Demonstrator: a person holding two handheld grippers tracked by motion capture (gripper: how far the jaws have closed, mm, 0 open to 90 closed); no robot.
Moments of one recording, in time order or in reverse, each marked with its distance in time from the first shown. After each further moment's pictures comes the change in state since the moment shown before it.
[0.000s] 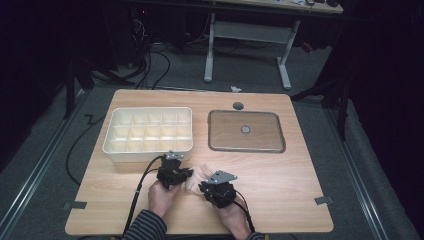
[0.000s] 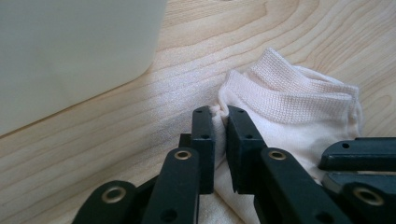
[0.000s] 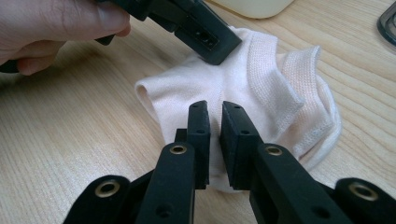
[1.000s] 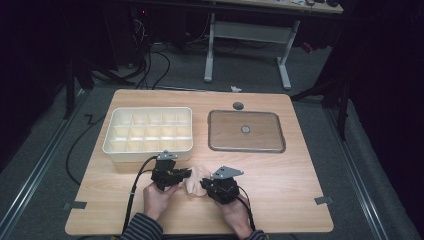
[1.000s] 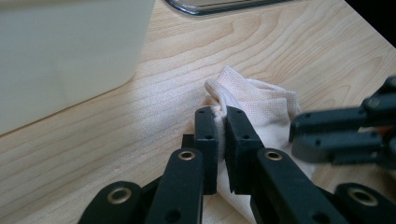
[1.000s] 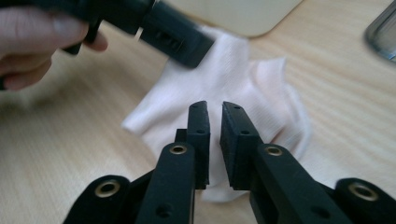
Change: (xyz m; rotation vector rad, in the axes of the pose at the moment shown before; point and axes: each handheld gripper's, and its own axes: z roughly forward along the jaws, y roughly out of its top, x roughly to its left) left arm 0.001 -0.001 -0.023 -0.050 -0.098 -0.012; right arm -0.011 0.008 -0.010 -0.037 0.044 0.062
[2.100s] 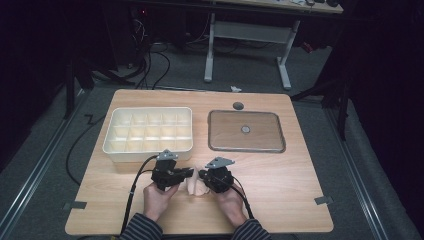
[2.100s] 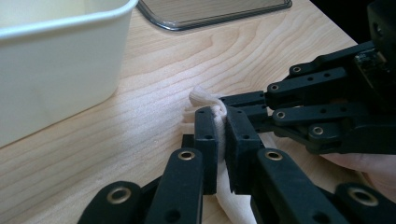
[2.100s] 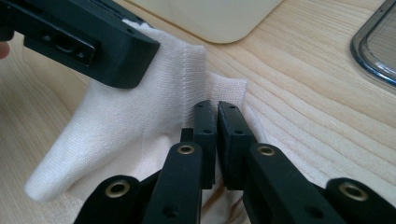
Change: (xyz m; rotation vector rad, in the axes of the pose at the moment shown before) left arm -0.010 0.005 -0.008 -0.037 -0.039 0.024; right arm -0.014 0.016 0.031 0.051 -0.065 -0.011
